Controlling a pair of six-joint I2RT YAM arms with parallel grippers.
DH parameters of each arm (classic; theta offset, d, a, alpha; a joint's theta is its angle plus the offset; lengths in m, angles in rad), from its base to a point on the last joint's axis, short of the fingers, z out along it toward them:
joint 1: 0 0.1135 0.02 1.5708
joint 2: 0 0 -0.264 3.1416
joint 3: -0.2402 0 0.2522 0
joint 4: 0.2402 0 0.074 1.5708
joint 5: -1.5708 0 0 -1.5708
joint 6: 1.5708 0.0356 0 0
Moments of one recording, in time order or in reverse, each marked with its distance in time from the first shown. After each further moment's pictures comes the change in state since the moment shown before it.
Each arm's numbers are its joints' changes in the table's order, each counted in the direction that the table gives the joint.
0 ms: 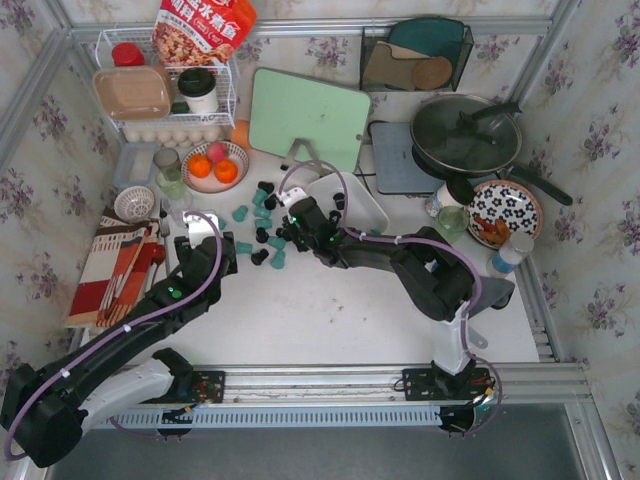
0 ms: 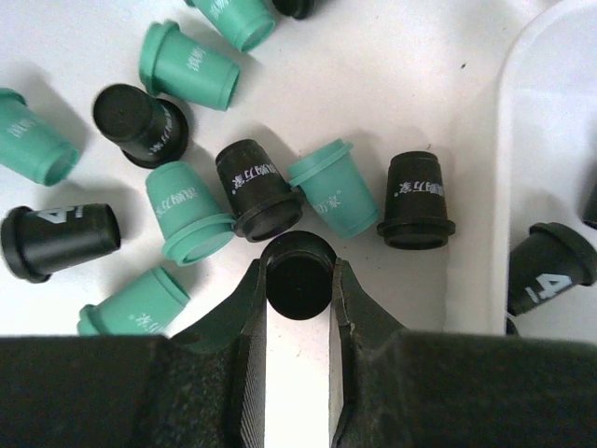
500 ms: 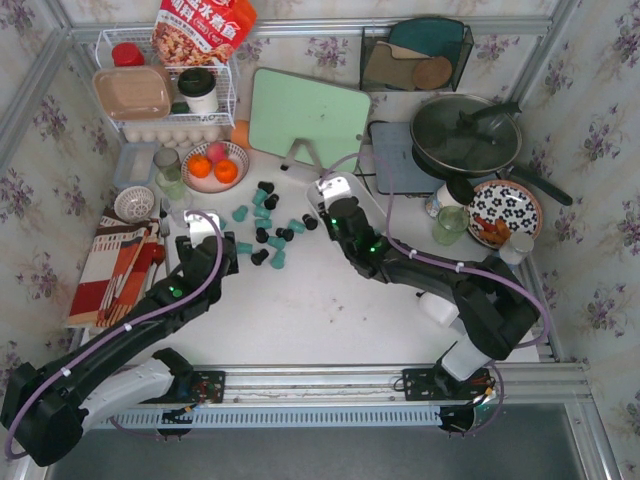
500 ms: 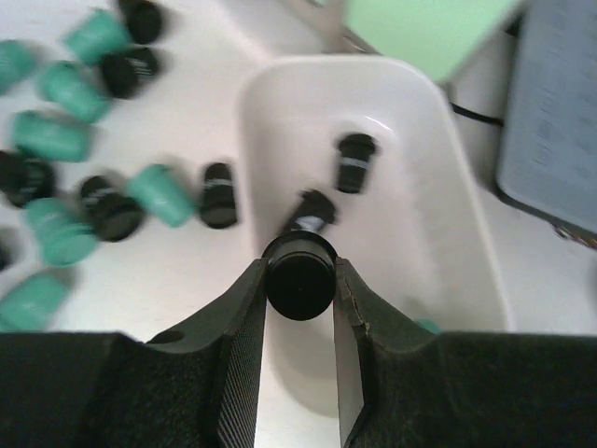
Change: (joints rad) left arm 0.000 -0.005 -0.004 0.002 -0.011 -0.001; right arm -0.031 0.367 0.247 -0.099 -0.201 -0.073
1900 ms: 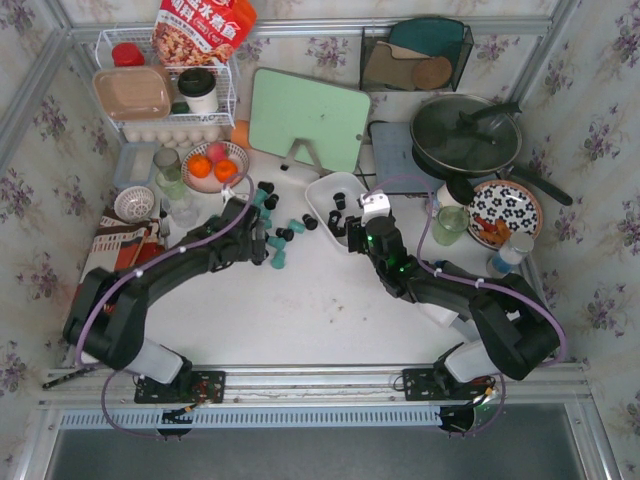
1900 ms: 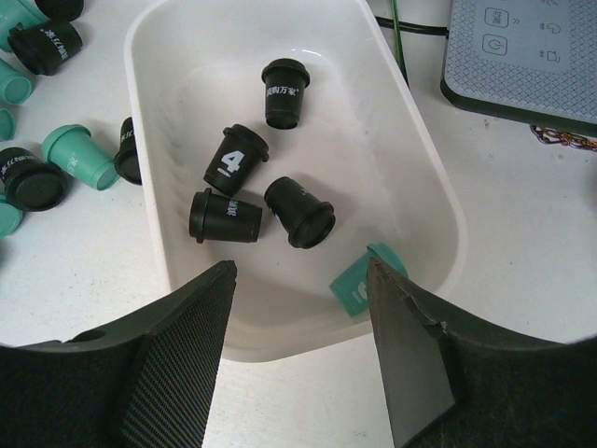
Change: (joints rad) left arm 0.171 -0.579 -0.300 0.063 -0.451 -0.031; right arm -0.159 0.163 0.347 -0.220 0.039 0.106
